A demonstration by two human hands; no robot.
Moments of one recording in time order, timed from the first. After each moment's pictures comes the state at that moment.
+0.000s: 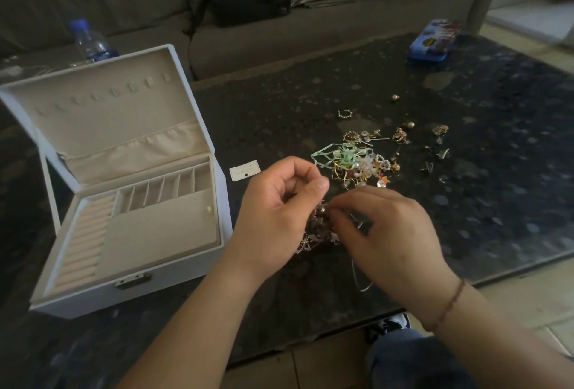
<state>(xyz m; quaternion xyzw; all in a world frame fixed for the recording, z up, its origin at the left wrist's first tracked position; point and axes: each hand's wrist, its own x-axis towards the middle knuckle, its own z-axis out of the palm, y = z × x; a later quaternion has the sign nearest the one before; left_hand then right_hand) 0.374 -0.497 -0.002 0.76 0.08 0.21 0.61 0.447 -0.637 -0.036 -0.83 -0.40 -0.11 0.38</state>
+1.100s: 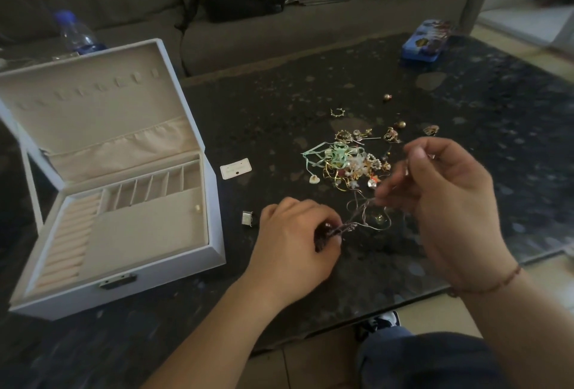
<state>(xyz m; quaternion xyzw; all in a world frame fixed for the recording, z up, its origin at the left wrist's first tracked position) 0.380 -0.510 -0.057 0.96 0.07 0.14 0.24 0.475 -0.660 -0.007 -0.60 -0.11 0.08 0.79</state>
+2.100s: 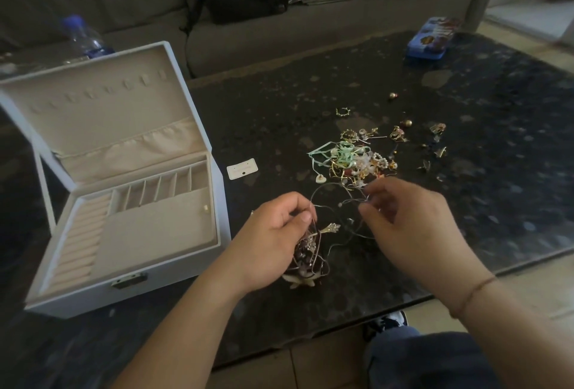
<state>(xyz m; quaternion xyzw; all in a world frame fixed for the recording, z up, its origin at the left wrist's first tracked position) 0.362 -0.483 -0.027 0.84 0.13 0.01 0.53 0.468 -0.655 -0.036 -0.90 -0.28 0.00 0.35</state>
